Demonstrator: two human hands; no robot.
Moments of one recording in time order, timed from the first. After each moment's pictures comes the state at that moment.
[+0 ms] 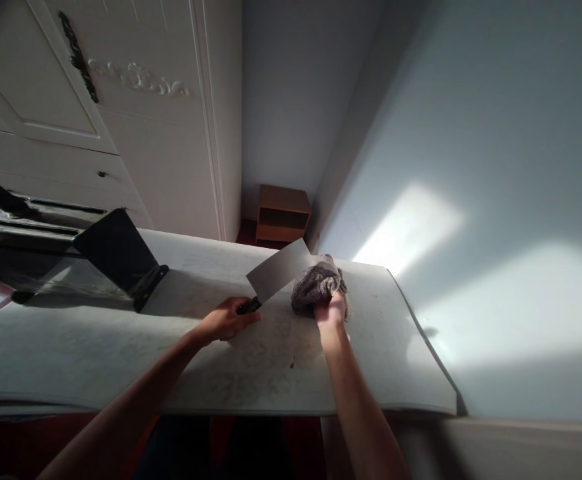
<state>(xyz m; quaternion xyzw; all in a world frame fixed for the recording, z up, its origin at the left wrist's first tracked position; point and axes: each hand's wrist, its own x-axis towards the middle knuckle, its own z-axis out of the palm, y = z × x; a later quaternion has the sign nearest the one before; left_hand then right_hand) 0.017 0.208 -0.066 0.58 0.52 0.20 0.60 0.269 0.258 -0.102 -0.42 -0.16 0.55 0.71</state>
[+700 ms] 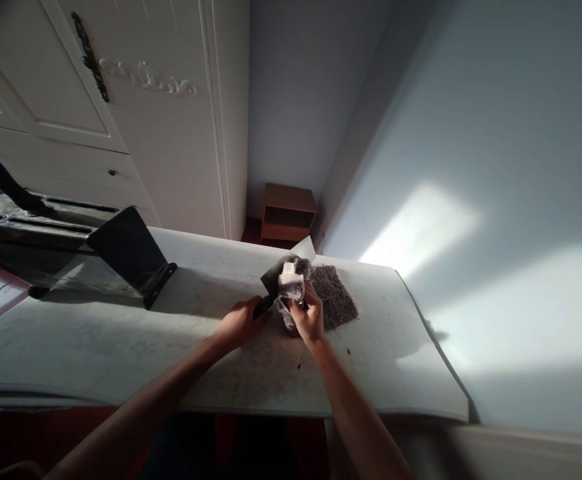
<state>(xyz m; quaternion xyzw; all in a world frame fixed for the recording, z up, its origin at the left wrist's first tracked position) 0.036 0.202 -0.081 0.71 0.59 0.17 0.34 0.219 0.219 -0.098 -0.44 -0.64 0.26 0.57</state>
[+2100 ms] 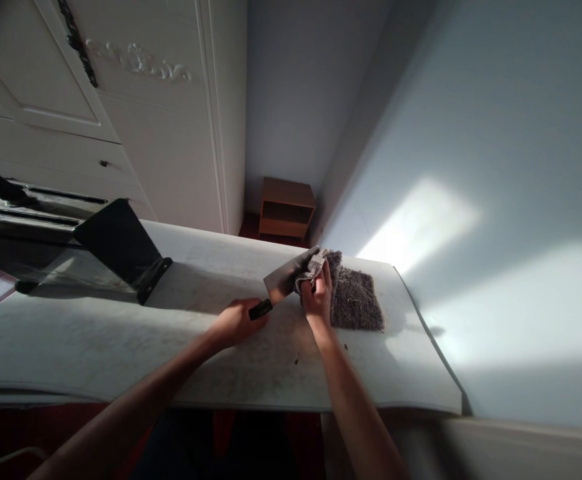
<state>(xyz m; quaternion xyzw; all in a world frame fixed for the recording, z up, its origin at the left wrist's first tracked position) 0.033 0.198 -0.079 0.72 0.55 0.18 0.37 0.247 0.249 -0.110 -0.57 -0.62 0.11 0.53</state>
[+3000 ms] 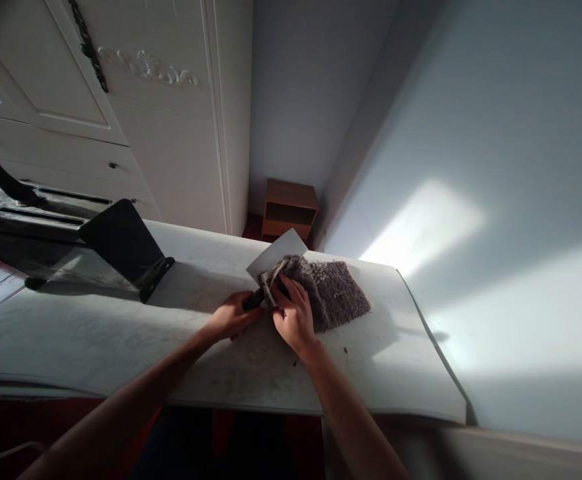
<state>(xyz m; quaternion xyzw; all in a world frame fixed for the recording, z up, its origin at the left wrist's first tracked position) 0.028 0.204 -0.076 0.60 0.57 0.22 0.52 0.211 0.211 -0.103 -0.43 -0.81 0.00 0.40</state>
